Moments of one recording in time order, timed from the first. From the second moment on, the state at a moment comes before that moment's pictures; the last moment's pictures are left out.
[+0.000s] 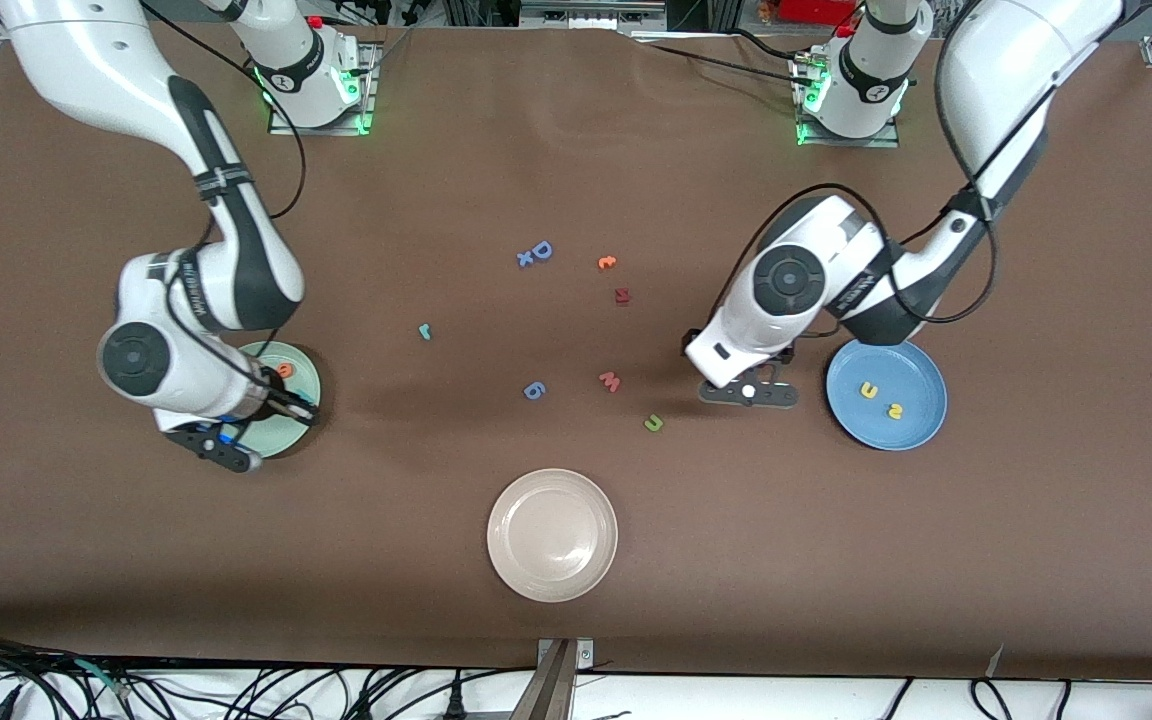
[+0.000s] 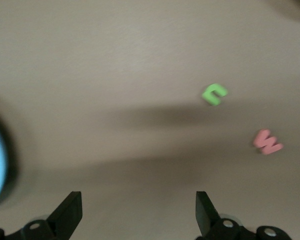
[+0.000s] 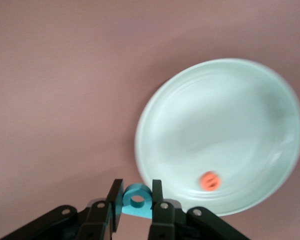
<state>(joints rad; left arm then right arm) 0.13 0.69 -0.76 -1.64 0.48 2.02 -0.71 0.08 0.55 0.05 -1.66 -0.02 2.10 0.52</state>
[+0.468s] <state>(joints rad) -0.16 0.85 -0.49 -1.46 0.48 2.26 -0.71 0.02 0.55 0.05 -1.70 -0.02 2.10 0.41</state>
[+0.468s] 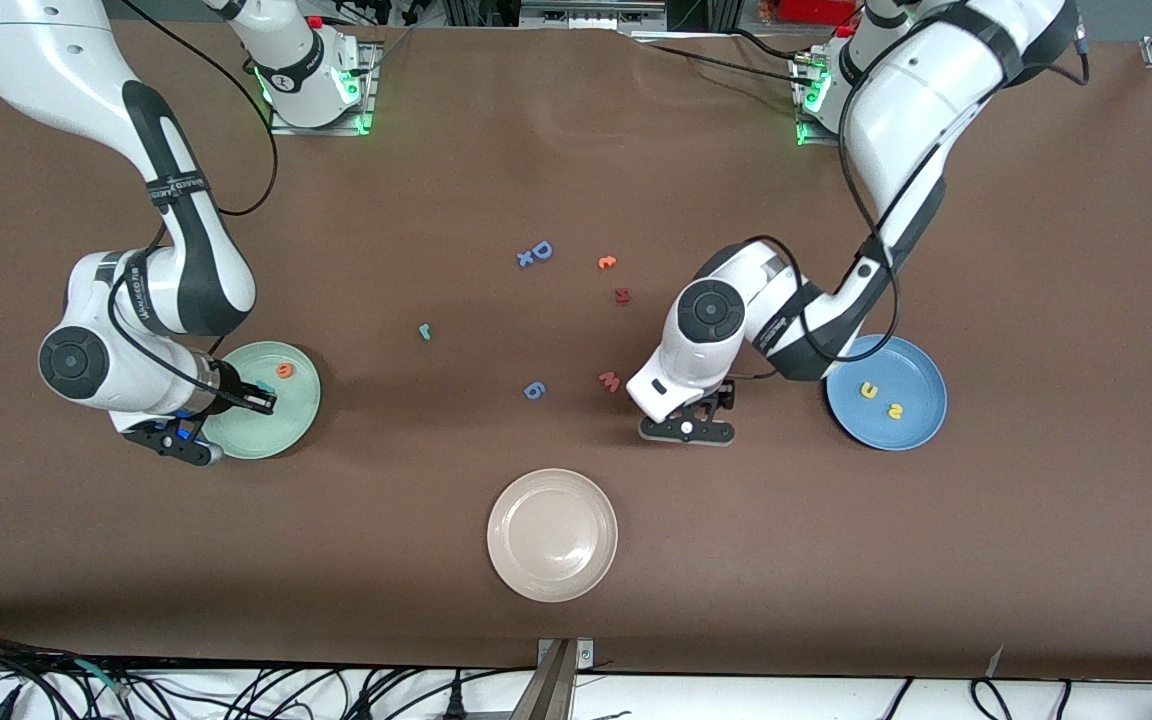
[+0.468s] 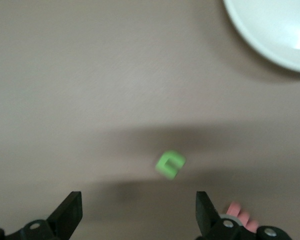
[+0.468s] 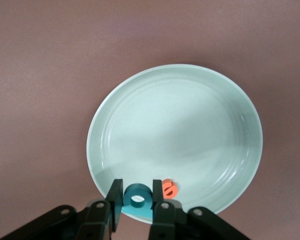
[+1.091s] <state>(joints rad) -0.19 0.94 -0.46 -1.43 0.49 2.39 -0.68 0.06 0.54 0.06 -1.70 -0.02 2.10 0.49</state>
